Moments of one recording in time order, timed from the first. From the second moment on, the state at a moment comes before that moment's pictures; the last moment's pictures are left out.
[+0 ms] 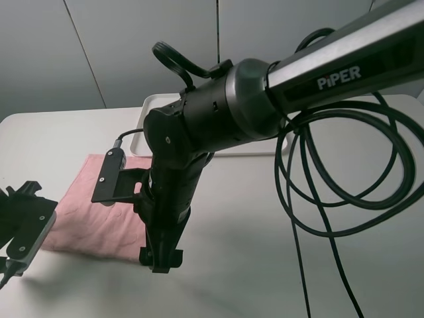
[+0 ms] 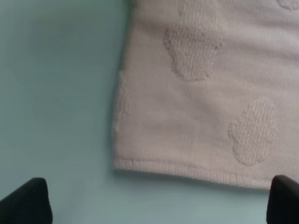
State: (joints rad) left arm -0.02 1.68 -0.53 0.10 0.48 1.52; right arm 1.03 2.05 -1.28 0.22 0.66 -0.71
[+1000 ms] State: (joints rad) left arm -0.02 1.73 -0.54 0.10 0.41 1.52; right arm 1.03 2.10 -1.28 0.22 0.66 -0.72
